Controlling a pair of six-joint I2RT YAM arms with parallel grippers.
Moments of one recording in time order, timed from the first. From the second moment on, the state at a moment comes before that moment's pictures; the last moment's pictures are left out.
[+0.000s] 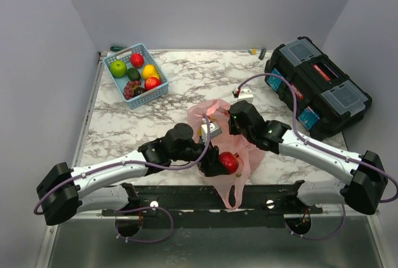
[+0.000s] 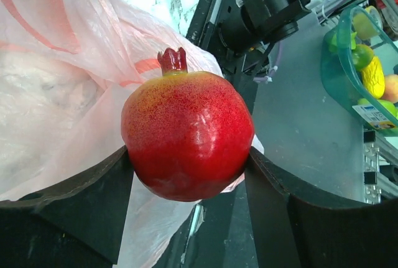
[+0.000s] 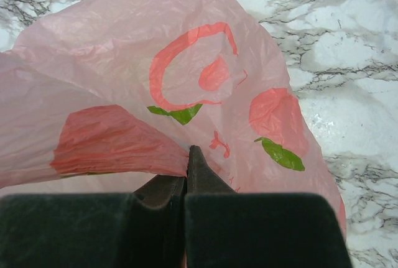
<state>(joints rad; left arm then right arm) -1.02 1.11 0.64 0.10 0.48 -0.45 0.88 1.26 0.93 -0.35 0.45 0.48</state>
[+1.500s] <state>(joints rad) -0.04 1.72 1.46 -0.30 -0.19 -0.82 0.88 0.93 0.59 -0.24 0.40 0.45</state>
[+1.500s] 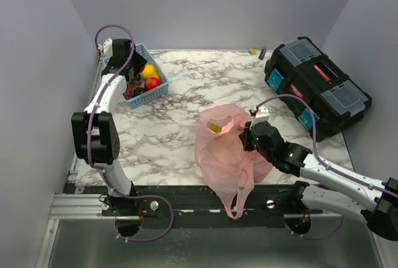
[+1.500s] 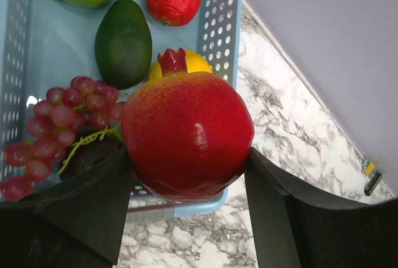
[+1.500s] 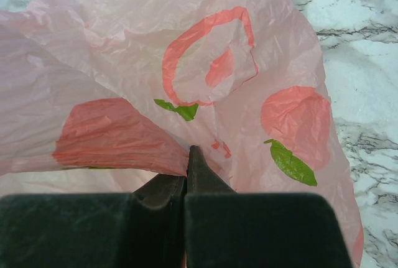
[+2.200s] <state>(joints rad) 0.11 2.10 1.81 -0.46 0.05 -0.81 0.88 0.96 0.59 -0.22 0.34 0.43</state>
